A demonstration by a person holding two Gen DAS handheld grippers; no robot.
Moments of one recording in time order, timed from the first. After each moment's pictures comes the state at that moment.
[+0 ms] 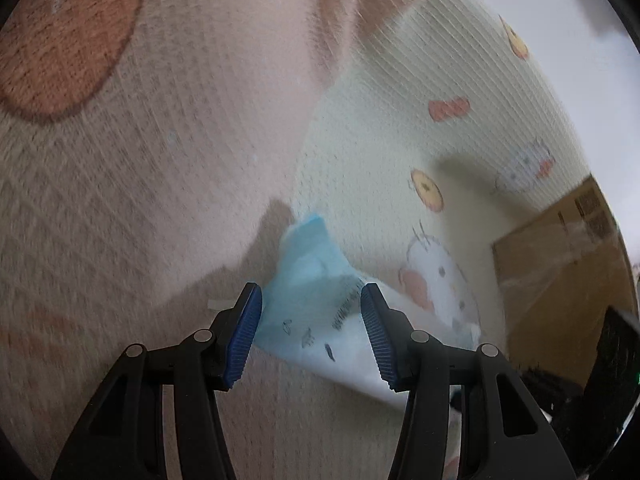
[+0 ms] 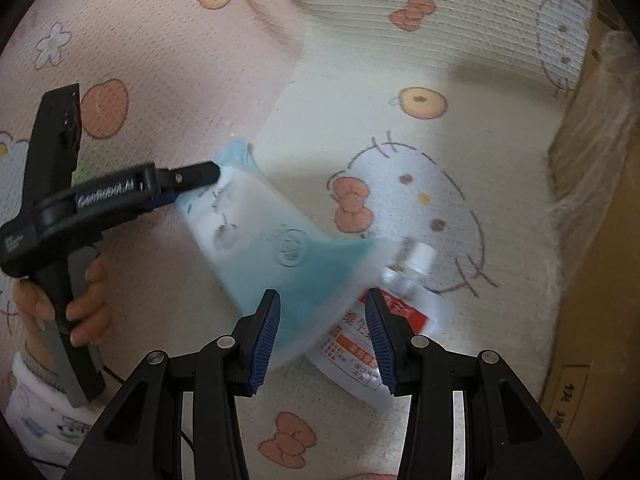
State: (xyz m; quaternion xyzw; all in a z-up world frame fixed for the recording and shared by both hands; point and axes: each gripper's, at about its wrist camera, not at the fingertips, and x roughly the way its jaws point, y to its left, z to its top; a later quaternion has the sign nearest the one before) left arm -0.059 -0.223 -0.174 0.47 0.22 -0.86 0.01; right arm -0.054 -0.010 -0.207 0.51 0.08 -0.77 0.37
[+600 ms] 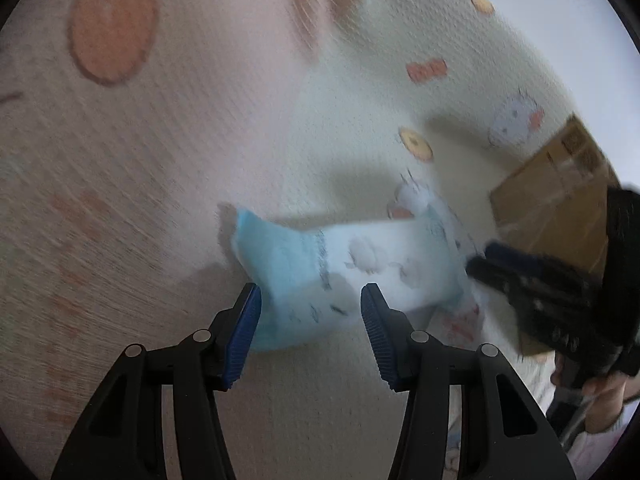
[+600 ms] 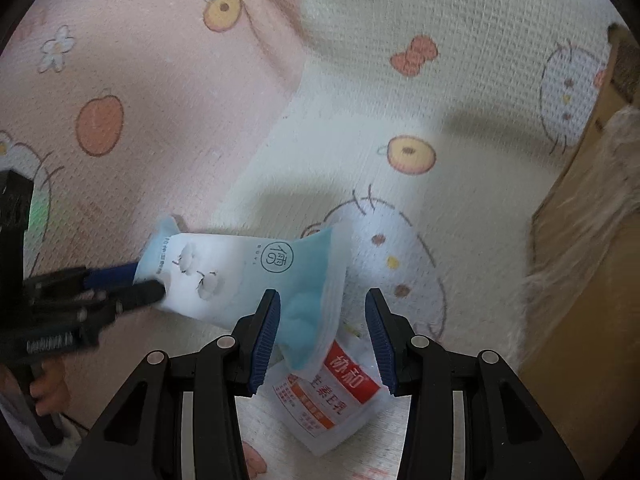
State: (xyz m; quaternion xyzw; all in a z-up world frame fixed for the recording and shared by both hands) left arm -0.013 -0.196 -0.152 0.48 0.18 -0.86 0.03; right arm -0.081 -0.006 -0.191 0.45 0.12 -0.79 0.39
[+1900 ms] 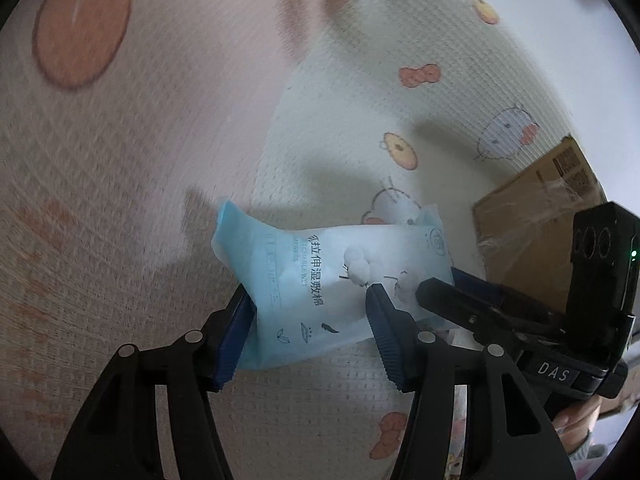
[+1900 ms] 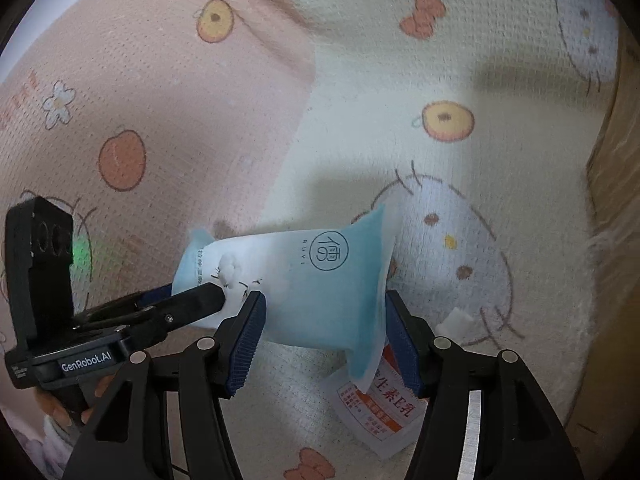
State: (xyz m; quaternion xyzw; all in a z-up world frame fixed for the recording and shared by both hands) left arm -0.034 -0.179 -0.146 0.49 0.20 -0.85 0.01; right arm -0.088 -0.015 -0.201 0.52 0.01 -0.74 0.43
